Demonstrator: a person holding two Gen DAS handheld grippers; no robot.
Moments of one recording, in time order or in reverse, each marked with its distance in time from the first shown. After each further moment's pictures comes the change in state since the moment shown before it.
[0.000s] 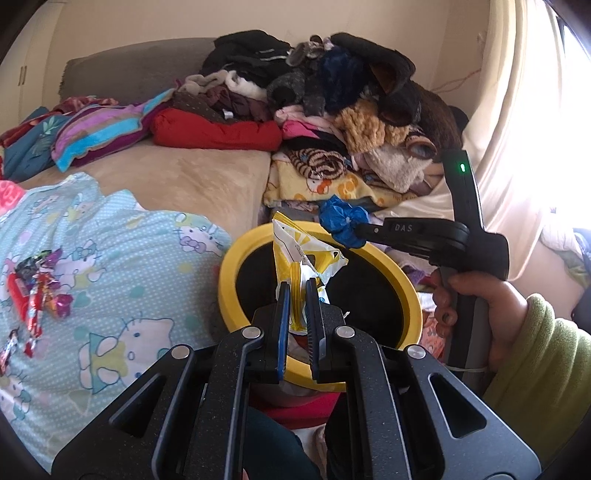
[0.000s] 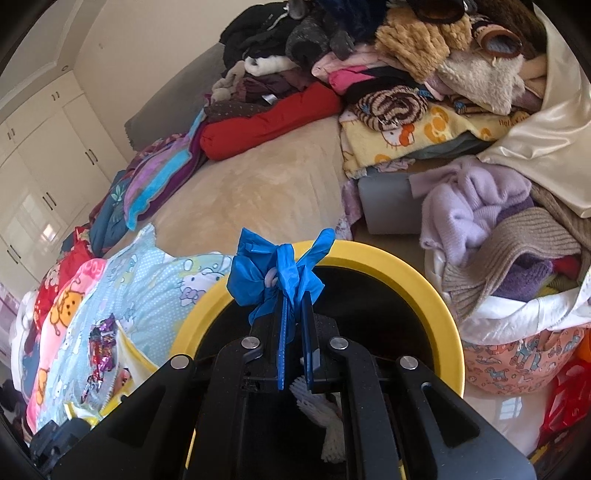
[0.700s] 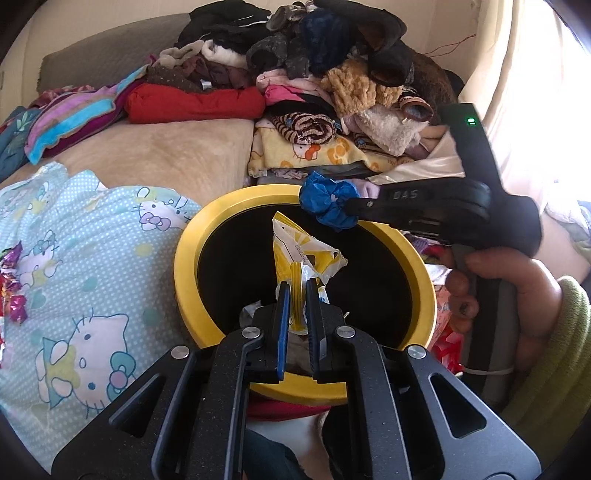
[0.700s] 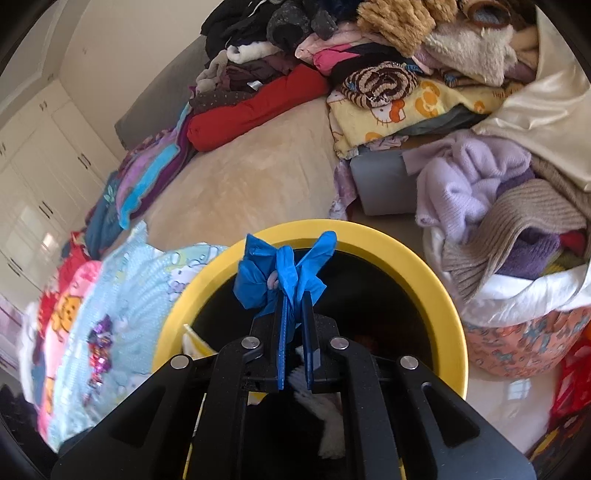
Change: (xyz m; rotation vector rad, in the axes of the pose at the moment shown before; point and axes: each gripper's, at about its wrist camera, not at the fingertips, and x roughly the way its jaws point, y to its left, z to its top) left arm 0.058 -0.010 -0.004 0.042 0.111 -0.020; right arm 0.017 -0.019 -0.003 0.066 0.051 0.016
